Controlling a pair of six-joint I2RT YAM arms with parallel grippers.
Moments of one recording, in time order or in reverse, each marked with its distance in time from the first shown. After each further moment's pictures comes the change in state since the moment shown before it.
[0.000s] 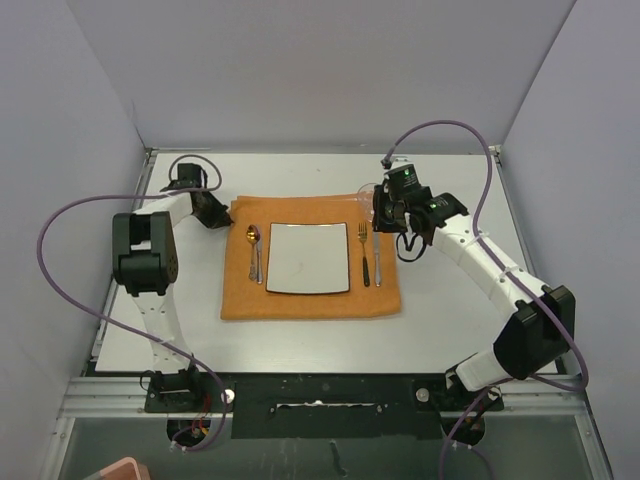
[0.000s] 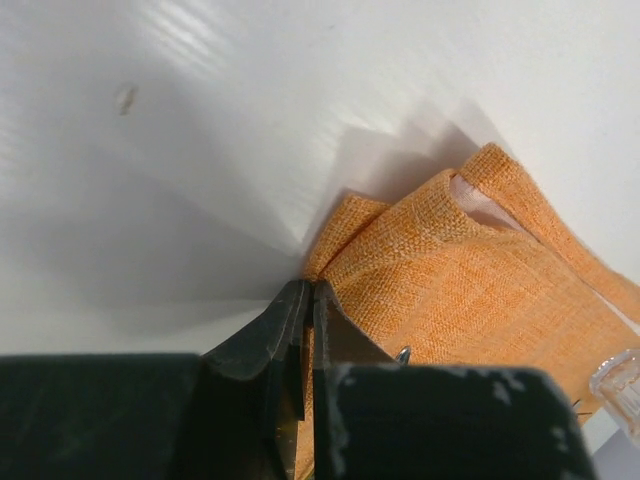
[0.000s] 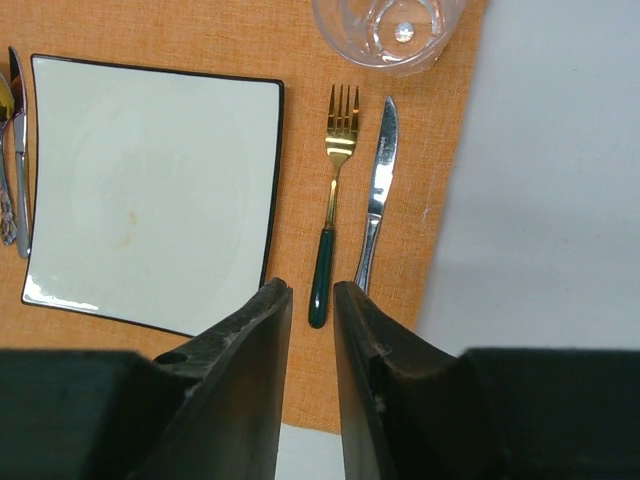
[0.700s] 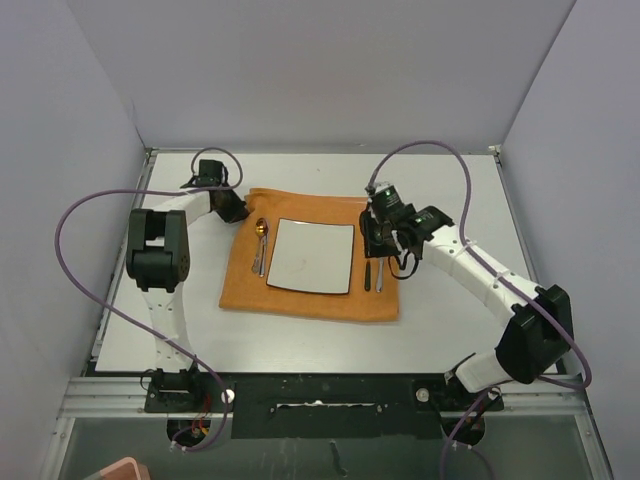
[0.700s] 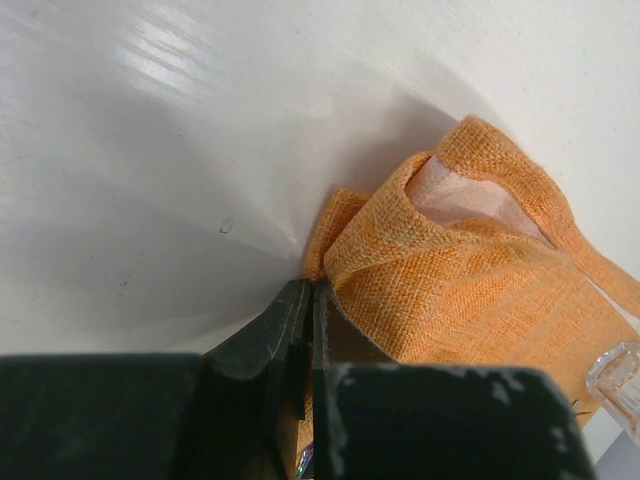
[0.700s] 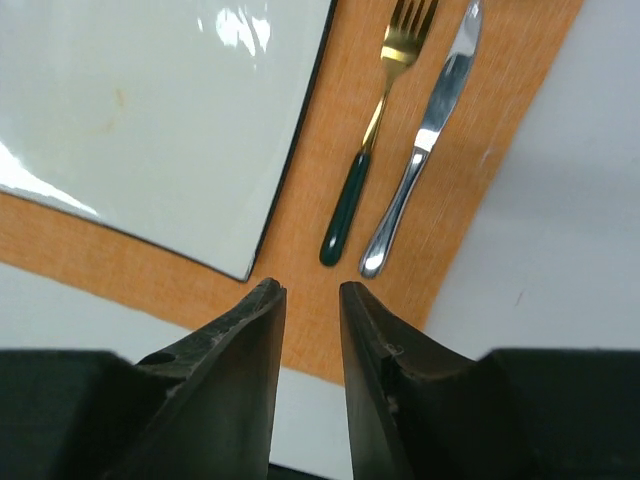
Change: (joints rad) left arm -0.109 0.064 0.075 0.064 0.007 -0.002; right arm 0.078 -0.018 -0.058 -0.067 0.000 0.028
